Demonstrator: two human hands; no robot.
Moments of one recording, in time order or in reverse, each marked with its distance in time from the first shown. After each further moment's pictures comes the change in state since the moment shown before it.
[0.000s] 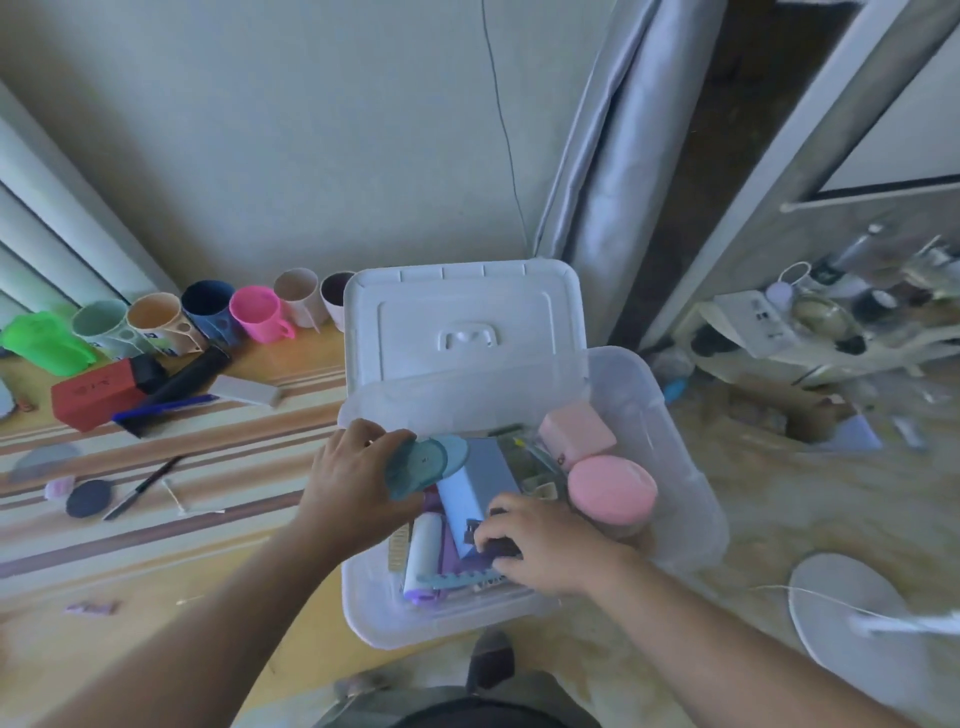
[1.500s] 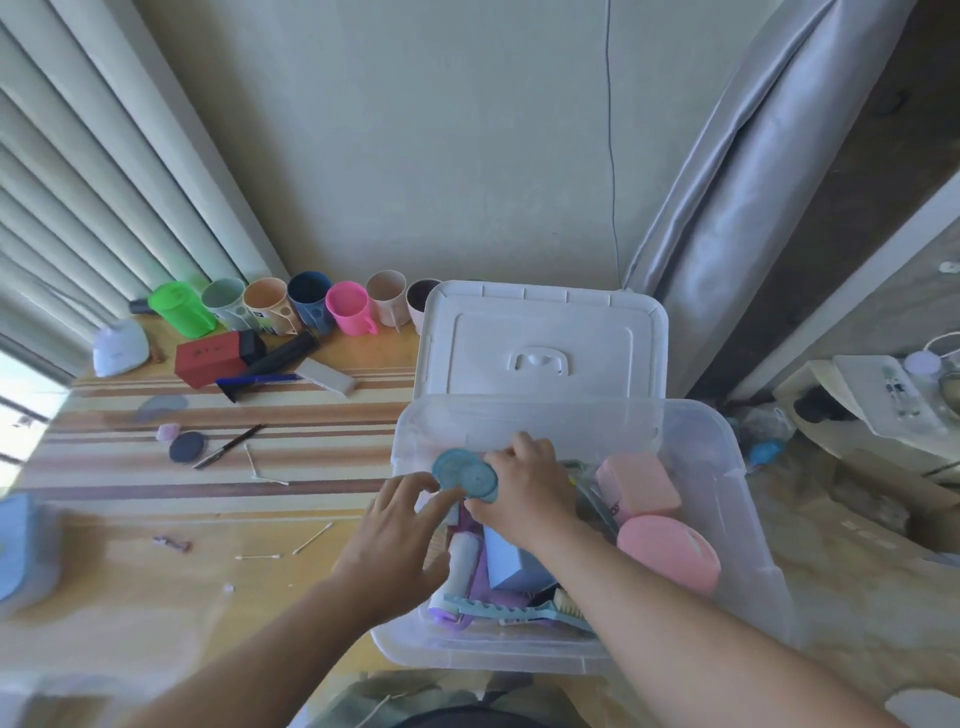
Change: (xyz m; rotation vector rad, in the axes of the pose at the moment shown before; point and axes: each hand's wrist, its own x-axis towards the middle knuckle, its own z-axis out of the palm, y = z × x) left_hand -0.041 -0.004 0.039 0.070 0.047 0.110; right_hand 0.105 -0.018 -0.019 -0.207 0.322 0.119
